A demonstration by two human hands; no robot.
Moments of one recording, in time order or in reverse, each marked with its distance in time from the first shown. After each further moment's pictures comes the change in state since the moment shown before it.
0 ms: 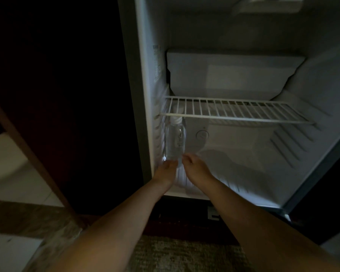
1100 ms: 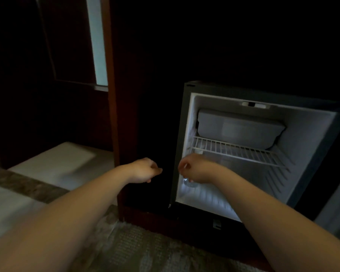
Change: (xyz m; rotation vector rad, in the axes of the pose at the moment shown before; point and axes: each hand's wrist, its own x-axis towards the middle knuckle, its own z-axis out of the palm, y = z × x) left_hand -0.177 0.059 -0.176 0.551 -0.095 0.130; right_hand -0.160 -0.194 -0.056 -0.720 -0.472 -0.385
